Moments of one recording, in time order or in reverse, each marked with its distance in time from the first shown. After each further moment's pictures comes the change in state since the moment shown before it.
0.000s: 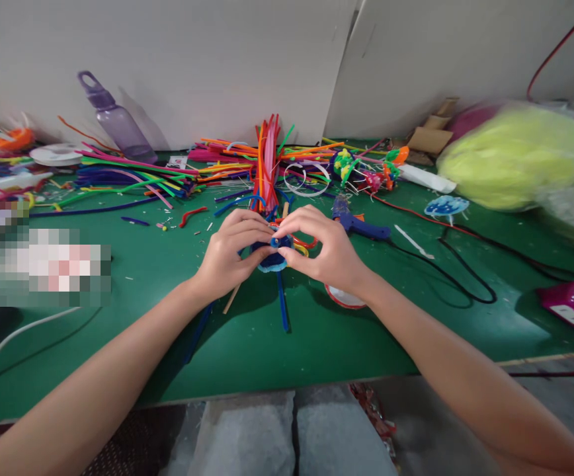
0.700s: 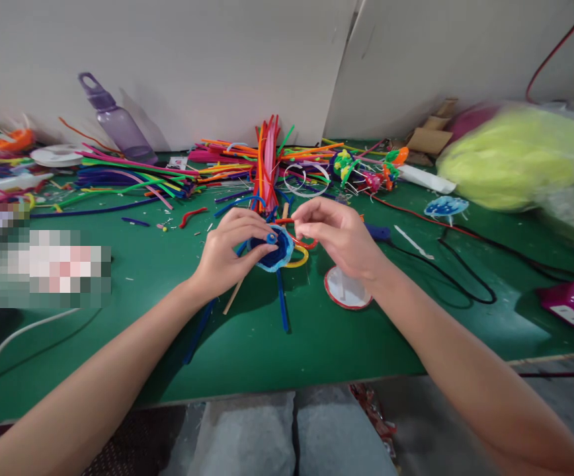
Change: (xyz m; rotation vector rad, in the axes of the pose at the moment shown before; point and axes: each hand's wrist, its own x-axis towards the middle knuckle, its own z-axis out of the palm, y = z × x) left_hand 0.002 0.002 -0.004 -0.054 0.010 -0.064; right_hand 0.003 0.012 -0.012 0.662 0.068 0.436
